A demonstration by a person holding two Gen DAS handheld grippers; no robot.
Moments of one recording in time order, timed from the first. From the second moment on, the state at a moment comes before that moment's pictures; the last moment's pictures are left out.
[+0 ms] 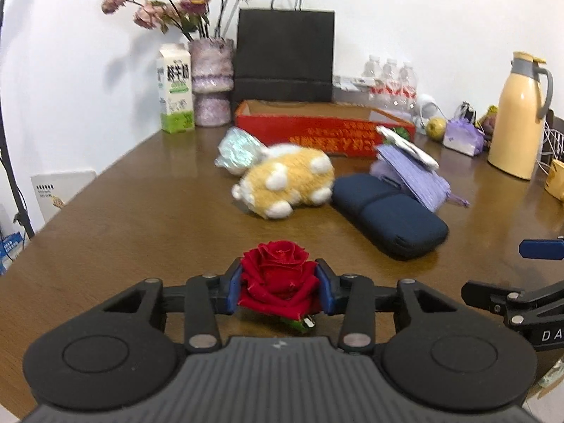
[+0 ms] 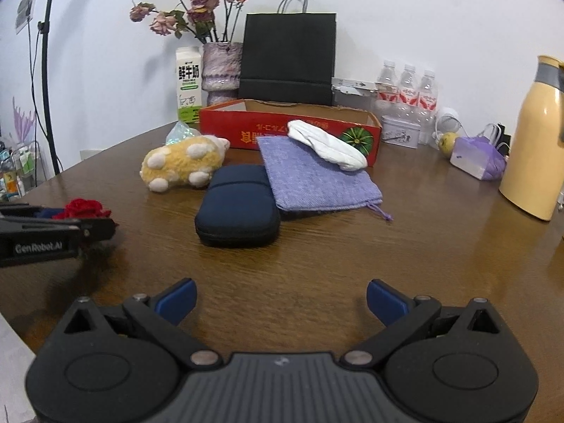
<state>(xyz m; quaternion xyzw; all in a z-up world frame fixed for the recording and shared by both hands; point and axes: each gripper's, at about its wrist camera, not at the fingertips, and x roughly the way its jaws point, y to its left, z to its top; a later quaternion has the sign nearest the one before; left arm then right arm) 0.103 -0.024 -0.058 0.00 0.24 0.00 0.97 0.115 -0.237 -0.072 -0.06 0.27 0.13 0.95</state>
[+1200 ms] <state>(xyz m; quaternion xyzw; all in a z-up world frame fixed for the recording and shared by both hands) 0.237 0.028 -0.012 0.02 0.22 -0.06 0.97 0.226 -0.175 -0.050 -0.07 0.27 0.17 0.94</state>
